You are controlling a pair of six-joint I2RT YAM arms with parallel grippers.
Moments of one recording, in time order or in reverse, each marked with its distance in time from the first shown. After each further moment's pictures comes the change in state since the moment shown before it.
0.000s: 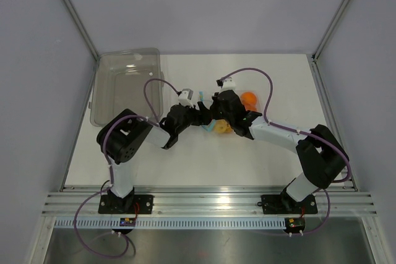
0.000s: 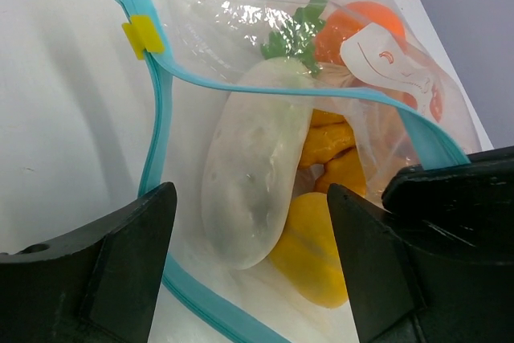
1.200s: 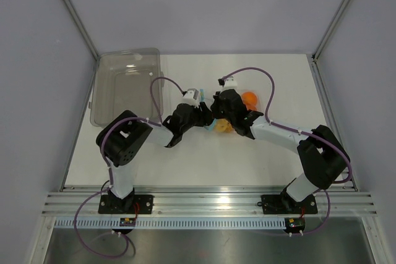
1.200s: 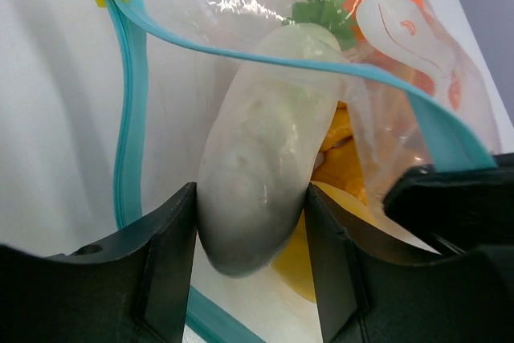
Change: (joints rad) left arm -0.048 0.002 0.075 -0.162 -0.051 0.010; right arm -0.011 -0.009 -0.002 0.001 -0.003 0.007
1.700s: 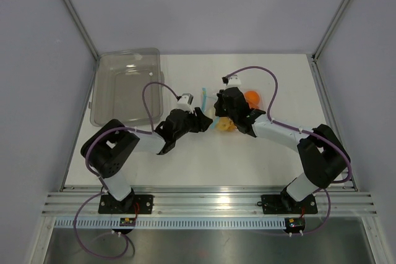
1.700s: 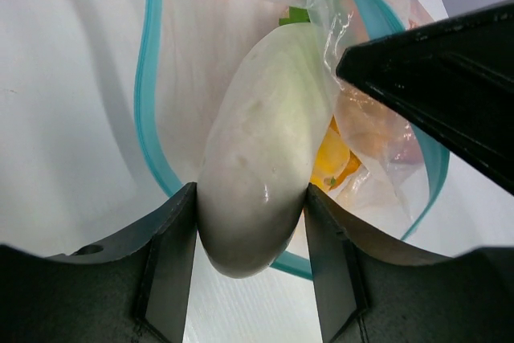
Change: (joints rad) left arm -0.017 -0.185 -0.143 -0.036 0.001 -0.025; right arm -0.042 0.003 0.000 -0.007 0.000 0.000
